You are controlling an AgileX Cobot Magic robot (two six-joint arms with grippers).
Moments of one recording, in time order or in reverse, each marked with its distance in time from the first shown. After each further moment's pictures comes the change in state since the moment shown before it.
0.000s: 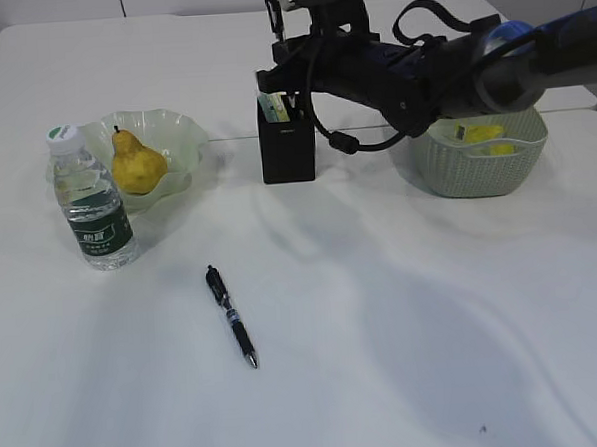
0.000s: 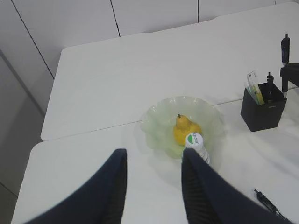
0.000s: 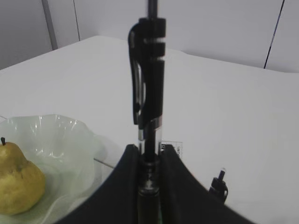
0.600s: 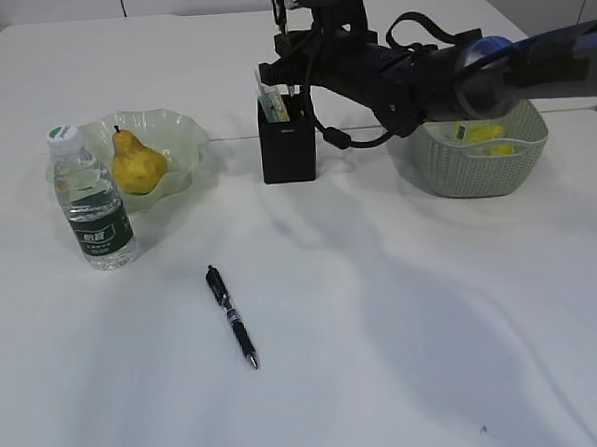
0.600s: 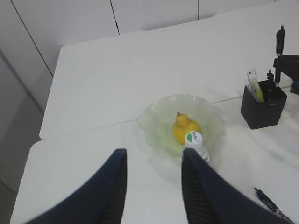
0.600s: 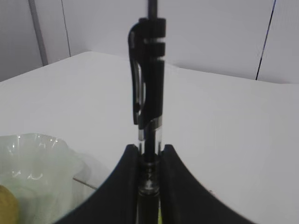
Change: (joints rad) left arm 0.000 0.010 0.000 -0.004 0.000 0.000; right arm -0.024 0.110 -0.131 0.018 -0.045 0.000
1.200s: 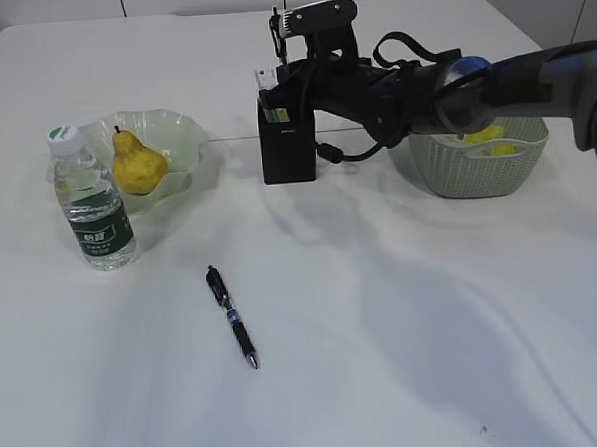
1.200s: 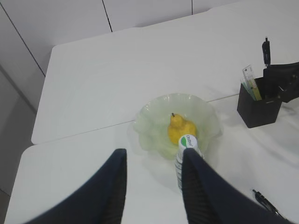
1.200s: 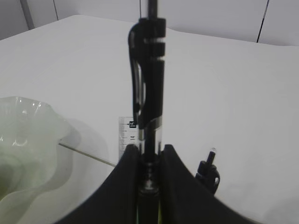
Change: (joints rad) left arm 0.000 0.064 0.000 0.000 -0.049 0.000; right arm 0.000 0.089 -0.095 0.005 0.125 0.002
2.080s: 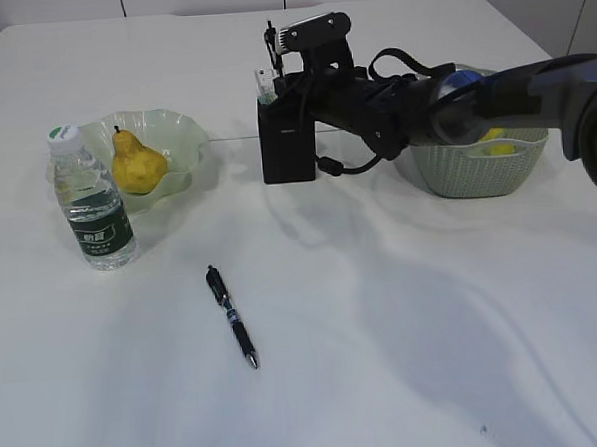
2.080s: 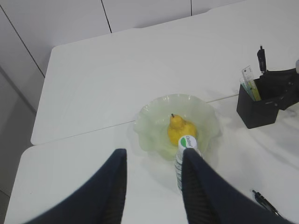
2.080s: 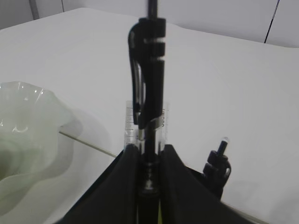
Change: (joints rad) left arm 0.000 0.002 0.000 0.000 -0.007 0.000; right arm 0.000 0.032 -0.005 -0.048 -0.031 0.000
